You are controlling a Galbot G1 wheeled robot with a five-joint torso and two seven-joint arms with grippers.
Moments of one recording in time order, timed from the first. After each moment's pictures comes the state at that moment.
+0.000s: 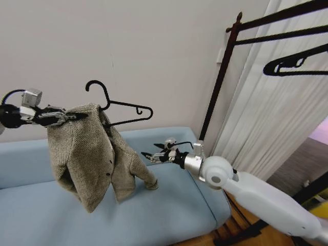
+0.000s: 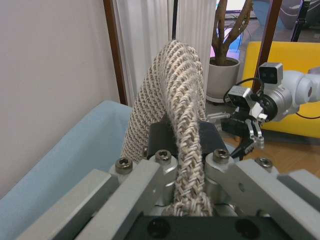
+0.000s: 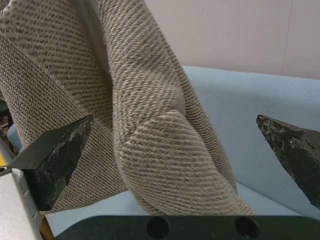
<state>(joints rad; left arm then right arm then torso) 0.98 0.09 -0.73 -1.61 -1.51 0.25 1.14 -0.27 0.73 -0.42 2.15 1.33 -0.33 0.13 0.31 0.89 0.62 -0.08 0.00</state>
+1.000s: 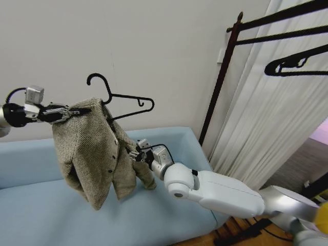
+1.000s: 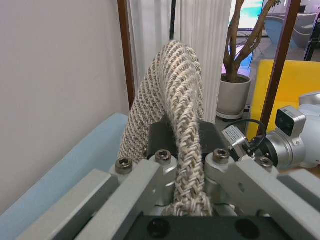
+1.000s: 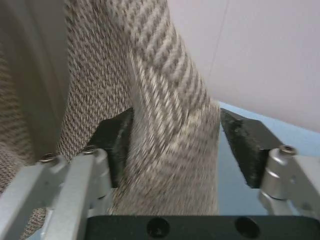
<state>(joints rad) 0.96 0.05 -0.74 -1.65 -1.55 0.25 1.03 -0.09 0.98 -0.69 2.07 1.07 -0.37 0.64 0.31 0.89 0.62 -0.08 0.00</state>
